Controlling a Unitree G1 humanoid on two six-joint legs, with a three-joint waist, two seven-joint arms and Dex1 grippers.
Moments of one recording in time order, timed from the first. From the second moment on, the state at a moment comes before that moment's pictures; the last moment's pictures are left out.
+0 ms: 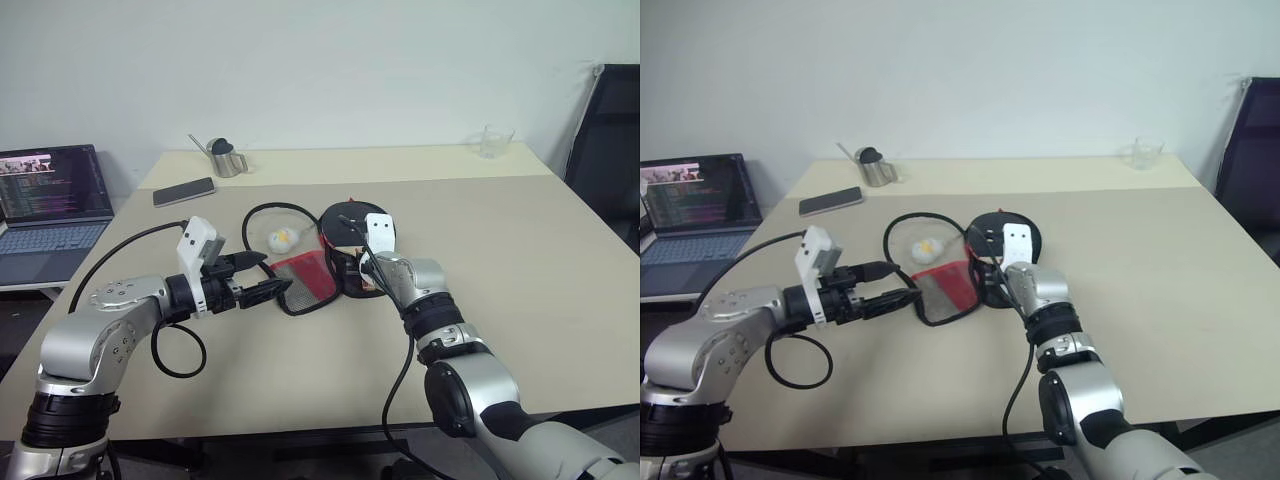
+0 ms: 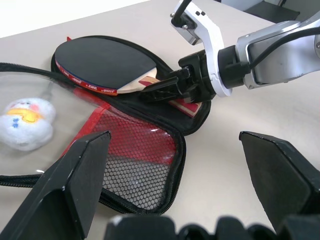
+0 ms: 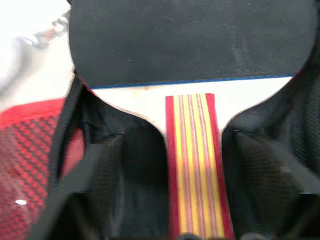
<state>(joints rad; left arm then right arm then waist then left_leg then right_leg) -0.40 0.77 0.18 -0.23 -0.64 0.78 -0.84 -1.09 0.12 -0.17 0.73 0.17 0.75 -0.13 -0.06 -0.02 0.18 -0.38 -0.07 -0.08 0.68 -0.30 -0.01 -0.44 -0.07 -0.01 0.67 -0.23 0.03</state>
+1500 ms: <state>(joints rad) -0.56 0.74 0.02 0.37 -0.24 0.44 -0.82 -0.86 -0.67 0.02 0.18 0.46 0.81 1.14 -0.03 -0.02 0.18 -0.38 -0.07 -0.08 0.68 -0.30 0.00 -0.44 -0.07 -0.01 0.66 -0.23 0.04</state>
